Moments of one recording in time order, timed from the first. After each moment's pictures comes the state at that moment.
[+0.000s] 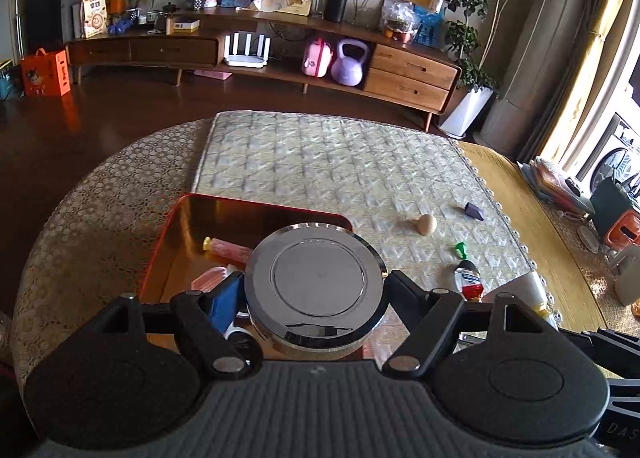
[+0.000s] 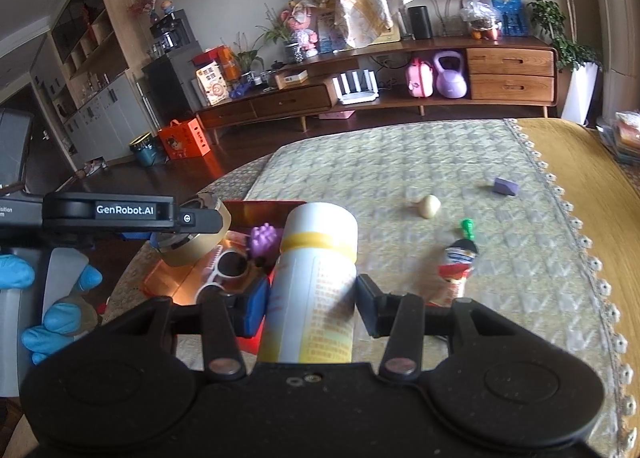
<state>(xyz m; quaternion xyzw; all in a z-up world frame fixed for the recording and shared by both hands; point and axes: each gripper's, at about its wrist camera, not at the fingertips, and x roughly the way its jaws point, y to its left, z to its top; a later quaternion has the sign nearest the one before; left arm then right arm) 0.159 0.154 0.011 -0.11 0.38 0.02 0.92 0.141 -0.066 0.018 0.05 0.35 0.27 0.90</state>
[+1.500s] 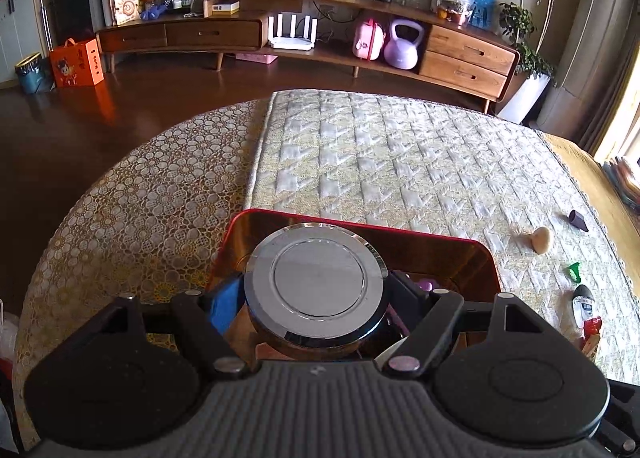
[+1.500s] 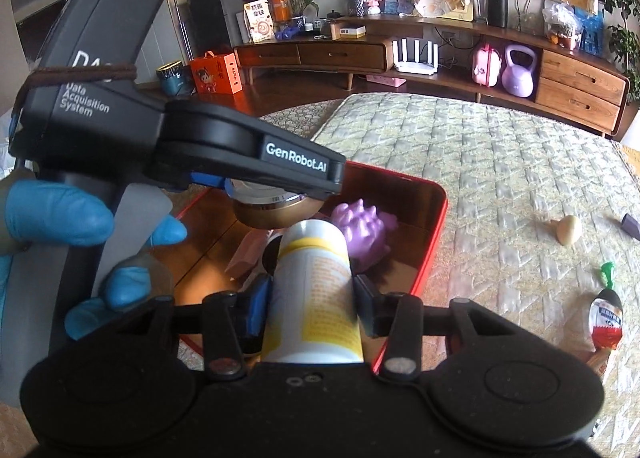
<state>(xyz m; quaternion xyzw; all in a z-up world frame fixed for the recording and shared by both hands) 0.243 0.205 -0.058 -0.08 0.41 0.08 0.91 0.182 0.079 -0.037 -0.06 0.38 0.32 0.87</state>
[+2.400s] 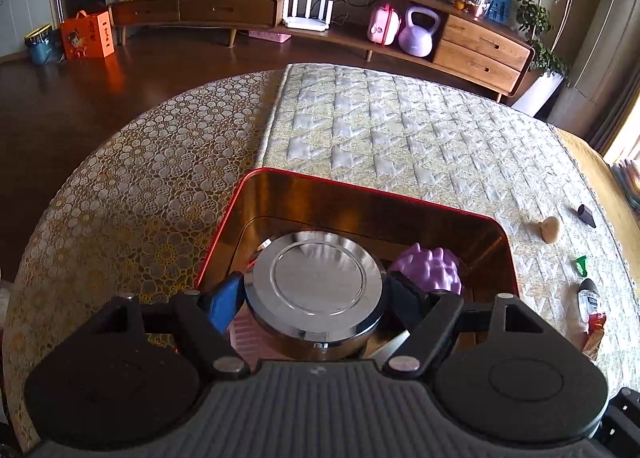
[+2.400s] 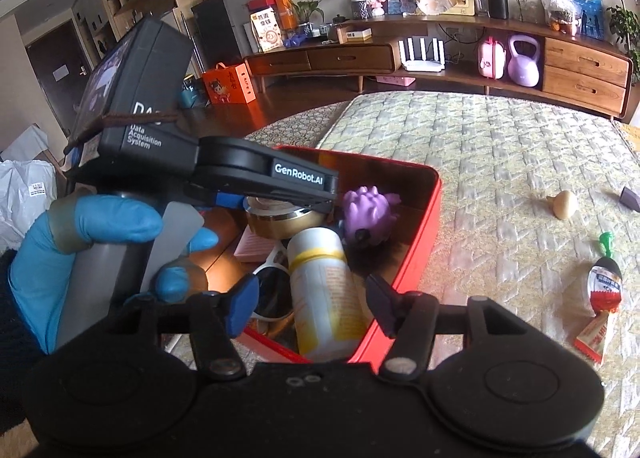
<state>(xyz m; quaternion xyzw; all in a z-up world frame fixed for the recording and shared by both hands) 0.232 0.209 -0.068 -0.11 0.43 0.09 0.89 0.162 0.049 -0.022 -0.02 0.38 0.34 0.86</state>
